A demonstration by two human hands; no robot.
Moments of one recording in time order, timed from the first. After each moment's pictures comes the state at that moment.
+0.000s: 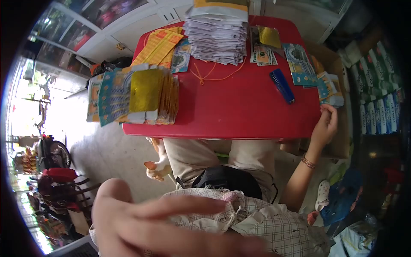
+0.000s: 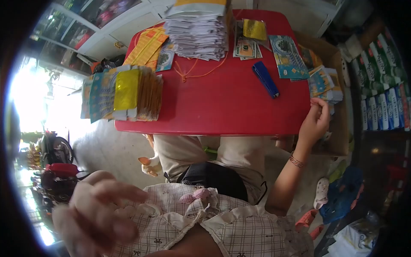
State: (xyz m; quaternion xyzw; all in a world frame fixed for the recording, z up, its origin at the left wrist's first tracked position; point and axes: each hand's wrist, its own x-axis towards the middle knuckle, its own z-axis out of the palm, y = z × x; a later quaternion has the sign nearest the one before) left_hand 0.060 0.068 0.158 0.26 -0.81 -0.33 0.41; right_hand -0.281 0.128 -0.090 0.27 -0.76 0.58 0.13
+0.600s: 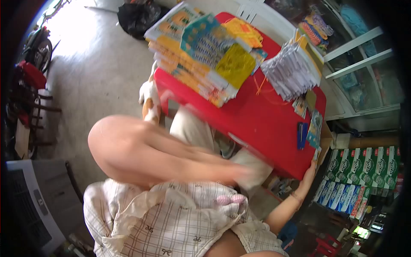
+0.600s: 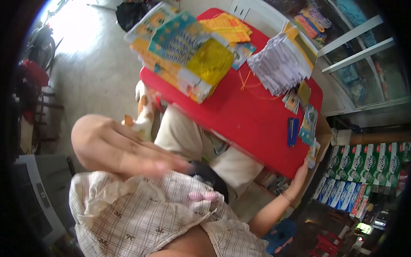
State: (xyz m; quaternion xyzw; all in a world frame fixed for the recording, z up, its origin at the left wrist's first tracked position) left_hand 0.194 -0.044 0.094 -0.11 -0.85 -0.44 0.28; right_hand -0.348 0.130 -0.106 0.16 -0.74 0.58 -0.31
